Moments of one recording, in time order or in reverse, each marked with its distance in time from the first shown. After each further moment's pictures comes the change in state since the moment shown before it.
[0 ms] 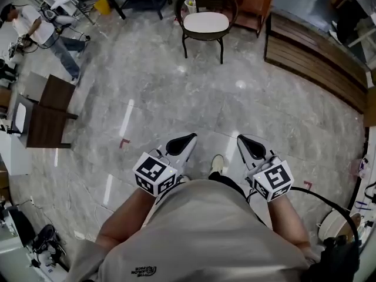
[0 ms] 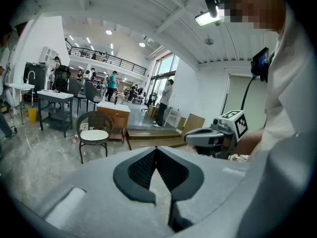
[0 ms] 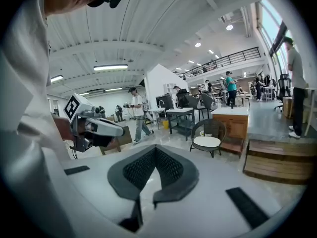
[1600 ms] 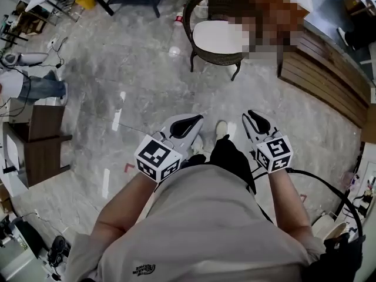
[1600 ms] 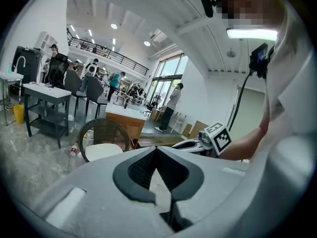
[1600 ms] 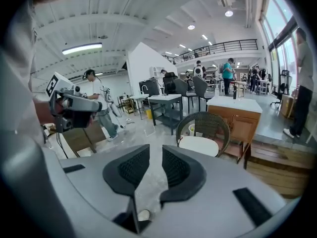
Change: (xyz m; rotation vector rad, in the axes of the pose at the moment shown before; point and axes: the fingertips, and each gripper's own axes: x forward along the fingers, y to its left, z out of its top) left arm 0.165 0.426 0.159 -0.052 -0.013 -0.086; right arm 0.428 -0.243 0.100 0.046 0.182 -0.132
